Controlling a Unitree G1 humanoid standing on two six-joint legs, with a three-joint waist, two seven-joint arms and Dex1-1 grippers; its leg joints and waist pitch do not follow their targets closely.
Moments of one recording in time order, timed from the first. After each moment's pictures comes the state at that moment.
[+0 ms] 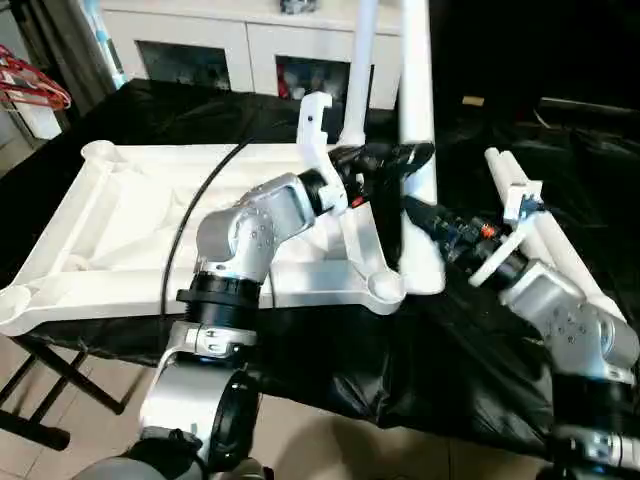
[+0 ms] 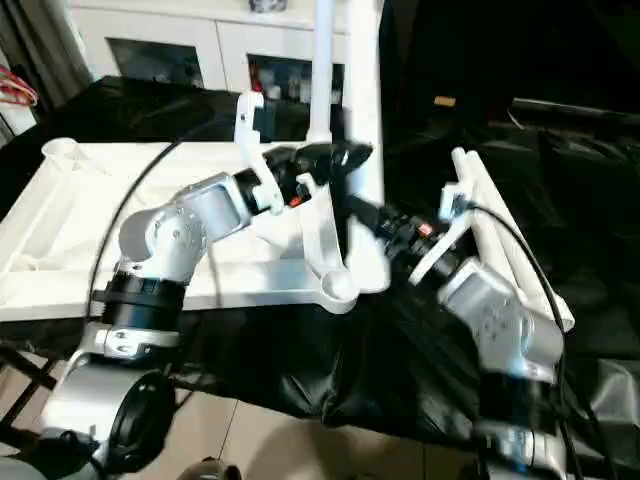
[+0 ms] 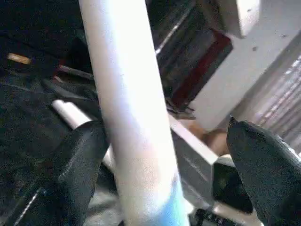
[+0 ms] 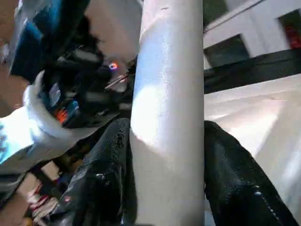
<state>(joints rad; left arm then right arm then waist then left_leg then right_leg) -0.87 -0.07 0.15 0.37 -0.54 0.74 -0.61 -0.40 -0.20 -0.28 0.07 0.68 0.74 0.83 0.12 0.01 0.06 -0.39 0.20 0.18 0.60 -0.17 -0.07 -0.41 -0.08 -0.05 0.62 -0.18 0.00</state>
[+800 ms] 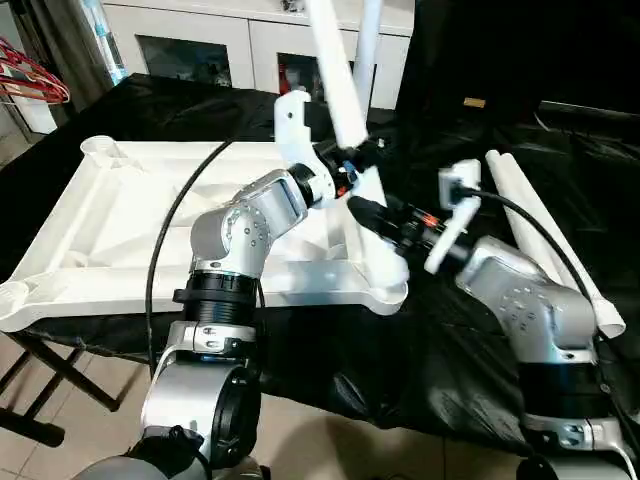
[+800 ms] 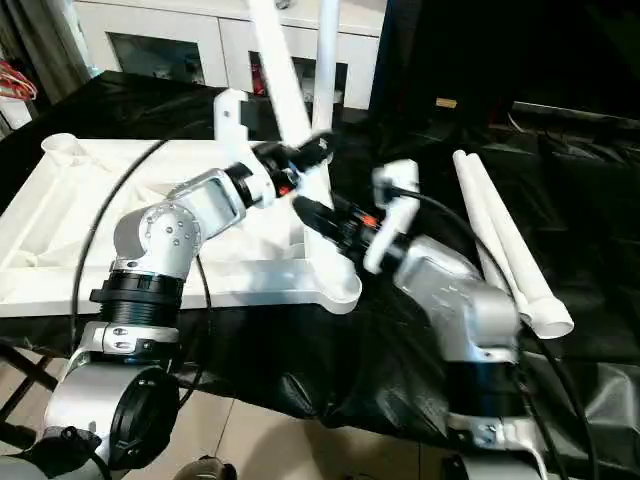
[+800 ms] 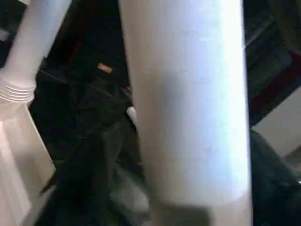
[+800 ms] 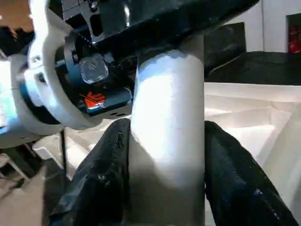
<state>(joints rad) -0.88 -0.08 0.21 0.39 -0.48 0.67 -0.32 -0.50 -0.17 -0.07 0.04 0.48 0.65 0.65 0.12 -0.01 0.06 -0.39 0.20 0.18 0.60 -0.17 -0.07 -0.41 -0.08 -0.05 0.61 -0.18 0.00</state>
